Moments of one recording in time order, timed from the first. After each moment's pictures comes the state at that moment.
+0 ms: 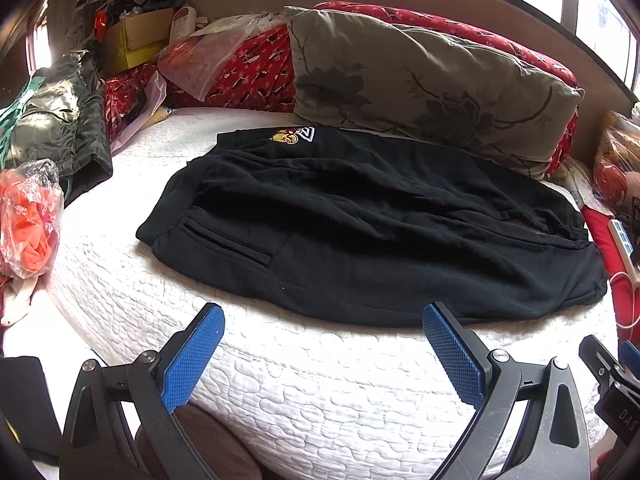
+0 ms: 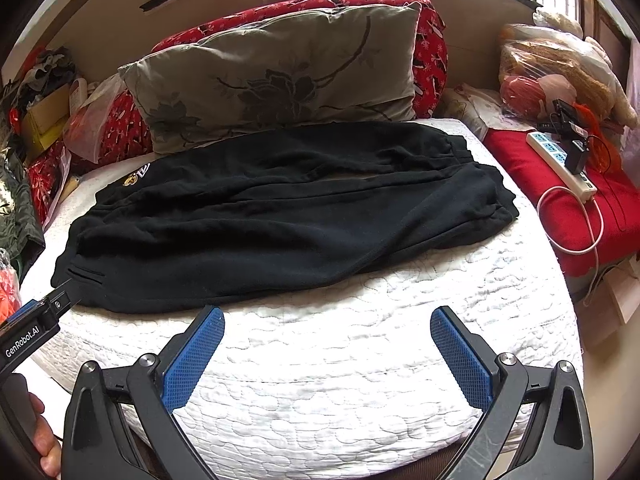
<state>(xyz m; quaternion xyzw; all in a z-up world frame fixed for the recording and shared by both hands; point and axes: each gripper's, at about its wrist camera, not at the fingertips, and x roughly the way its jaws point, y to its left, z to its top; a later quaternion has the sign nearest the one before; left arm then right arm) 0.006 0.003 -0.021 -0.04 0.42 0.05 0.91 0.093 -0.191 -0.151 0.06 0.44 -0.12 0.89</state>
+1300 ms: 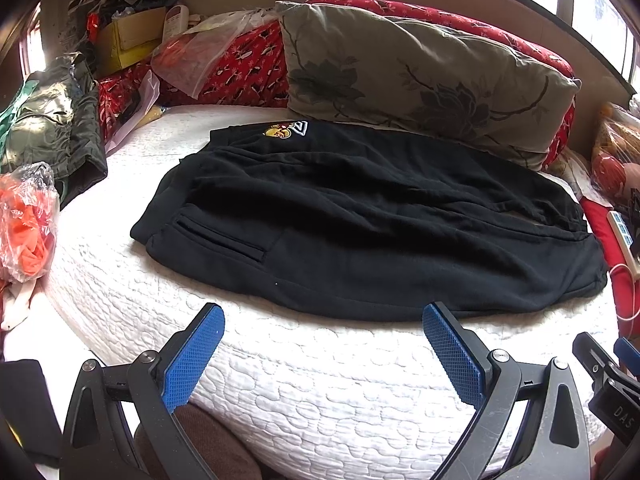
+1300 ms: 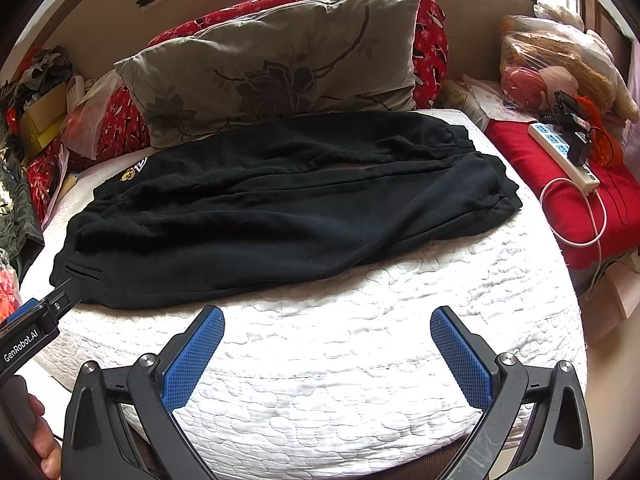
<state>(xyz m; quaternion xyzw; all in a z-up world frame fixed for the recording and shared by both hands) 0.013 0.003 -0.017 -0.03 0.43 0.04 0.90 0.094 -0.194 -0.160 0.06 0.45 -0.12 0.88</state>
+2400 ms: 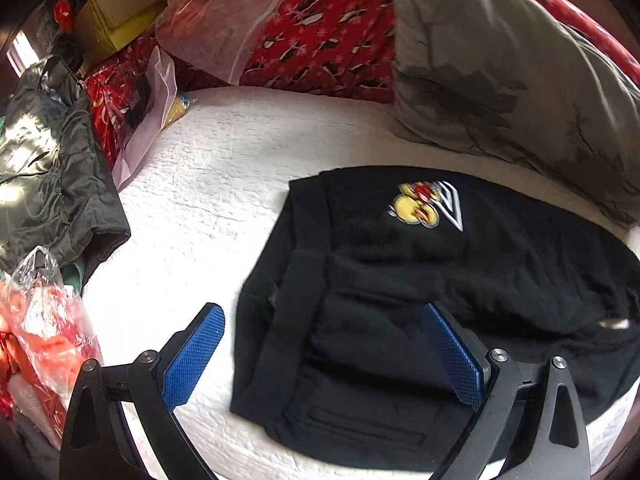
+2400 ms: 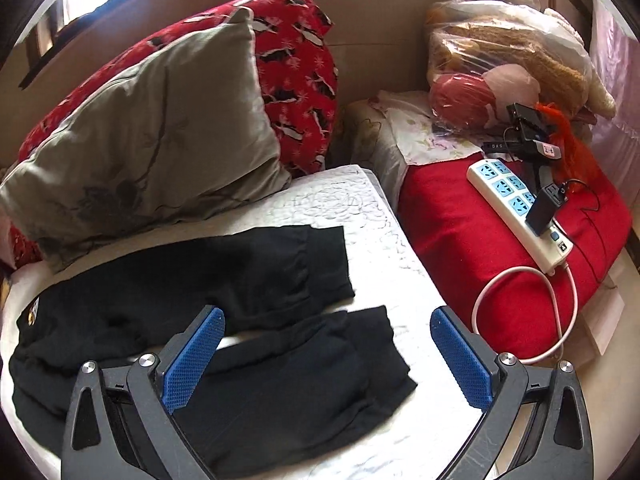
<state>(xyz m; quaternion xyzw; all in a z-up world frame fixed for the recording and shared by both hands) 0.292 0.157 0.000 -0.02 0.56 0.10 0.83 0.248 -0.447 -0.128 0.10 0.44 -0.23 0.86</state>
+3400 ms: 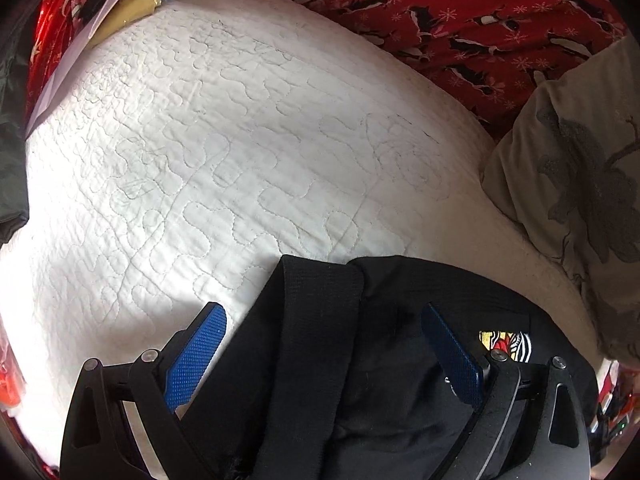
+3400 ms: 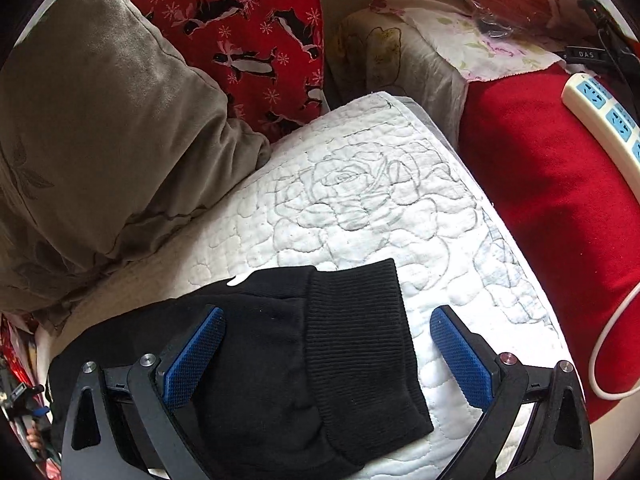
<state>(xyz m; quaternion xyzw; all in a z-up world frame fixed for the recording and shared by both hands) 0.476 0.266 -0.189 -0.21 0.63 0.10 0.74 0.369 -0.521 -0.244 0.23 0.51 -0.19 0.81</state>
